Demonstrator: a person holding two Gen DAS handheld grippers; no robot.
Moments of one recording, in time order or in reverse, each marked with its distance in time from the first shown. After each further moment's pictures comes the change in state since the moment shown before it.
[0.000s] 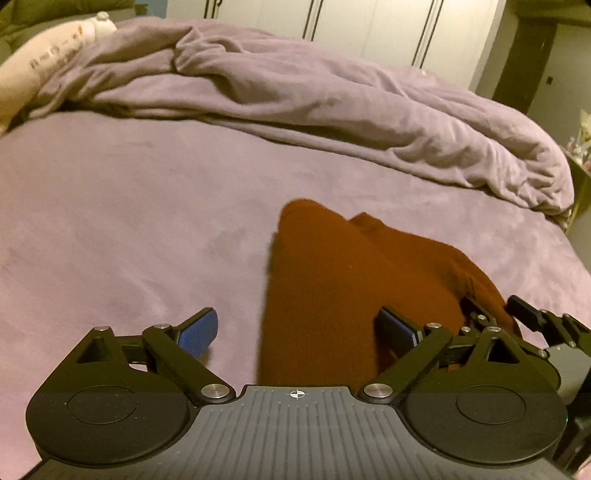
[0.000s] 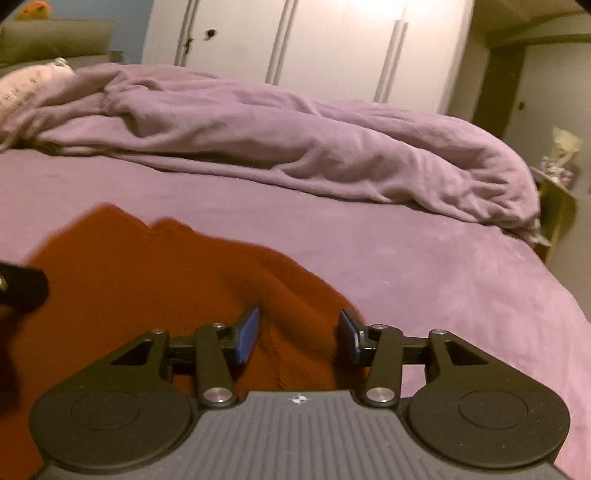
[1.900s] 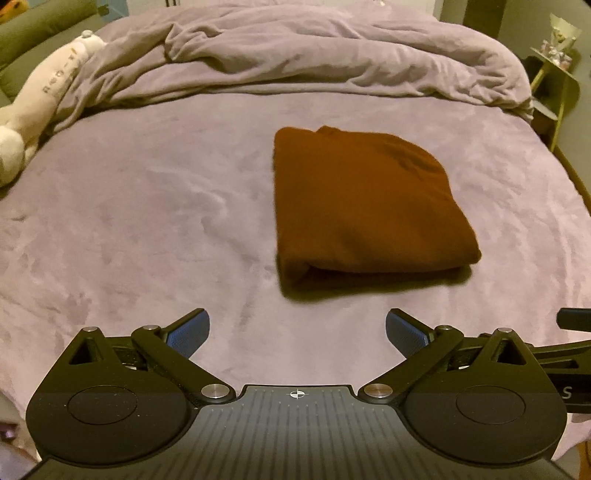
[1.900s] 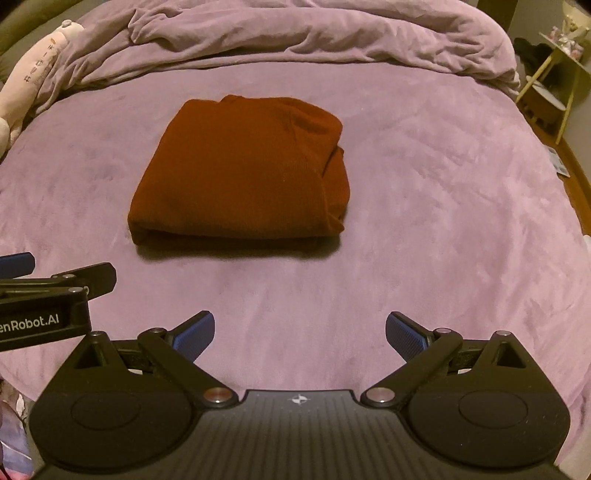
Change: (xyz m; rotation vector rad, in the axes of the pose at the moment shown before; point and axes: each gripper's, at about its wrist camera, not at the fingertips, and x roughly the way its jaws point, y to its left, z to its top) left arm -0.177 -0.013 -0.049 0.227 0.221 0.085; right arm -0.213 -0.041 0.001 0.145 0.565 0.172
